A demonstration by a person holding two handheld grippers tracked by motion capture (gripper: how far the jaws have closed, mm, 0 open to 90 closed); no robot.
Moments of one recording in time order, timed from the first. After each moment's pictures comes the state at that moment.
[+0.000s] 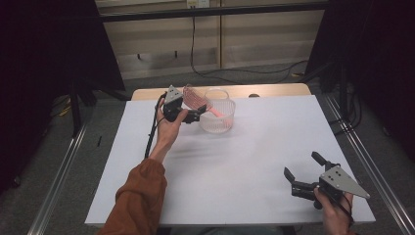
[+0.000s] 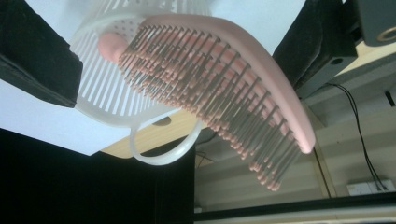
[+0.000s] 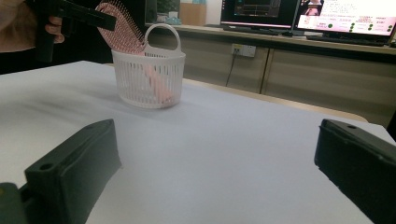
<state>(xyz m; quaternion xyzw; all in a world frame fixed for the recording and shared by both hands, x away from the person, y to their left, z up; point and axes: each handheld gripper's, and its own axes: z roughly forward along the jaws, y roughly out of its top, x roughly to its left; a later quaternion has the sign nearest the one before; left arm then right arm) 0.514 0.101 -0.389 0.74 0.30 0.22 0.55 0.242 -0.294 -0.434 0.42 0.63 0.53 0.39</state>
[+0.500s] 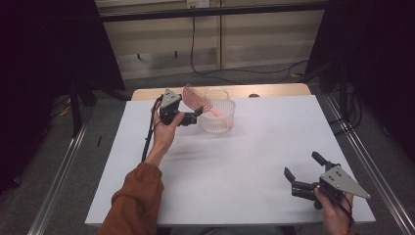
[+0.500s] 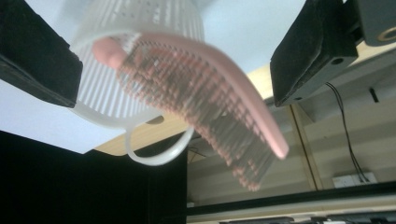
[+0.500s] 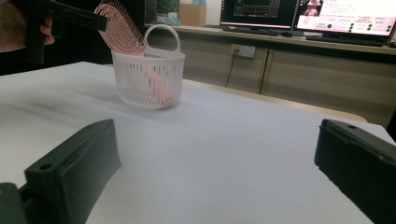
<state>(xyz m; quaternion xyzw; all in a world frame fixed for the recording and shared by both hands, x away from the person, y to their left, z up) 0.502 0.113 -0.391 0.74 0.31 0.23 0.56 0.241 -0.294 -0.434 0.42 0.63 0.53 0.39</state>
